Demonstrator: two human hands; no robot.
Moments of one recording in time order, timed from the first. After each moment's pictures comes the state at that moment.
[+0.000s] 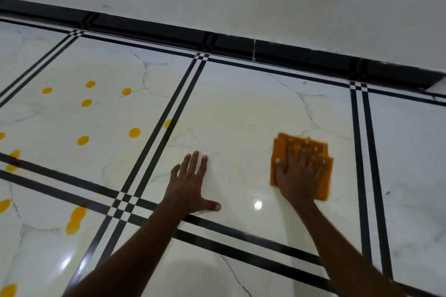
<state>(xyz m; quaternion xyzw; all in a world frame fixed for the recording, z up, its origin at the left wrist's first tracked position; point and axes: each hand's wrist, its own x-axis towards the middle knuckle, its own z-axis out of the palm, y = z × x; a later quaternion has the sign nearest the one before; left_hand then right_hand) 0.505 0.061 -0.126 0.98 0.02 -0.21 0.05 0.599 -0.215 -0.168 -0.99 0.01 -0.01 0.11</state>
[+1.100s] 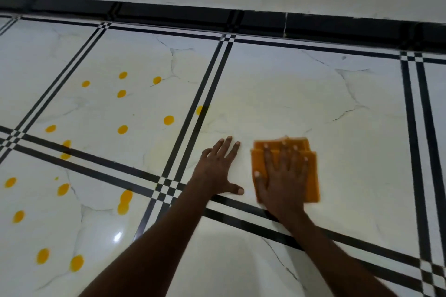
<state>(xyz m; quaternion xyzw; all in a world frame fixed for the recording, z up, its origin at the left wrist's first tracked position) 0.507 0.088 -0.116 0.97 -0.04 -0.22 0.04 0.507 -0.112 -0.166 -0.98 -0.13 0.00 0.12</state>
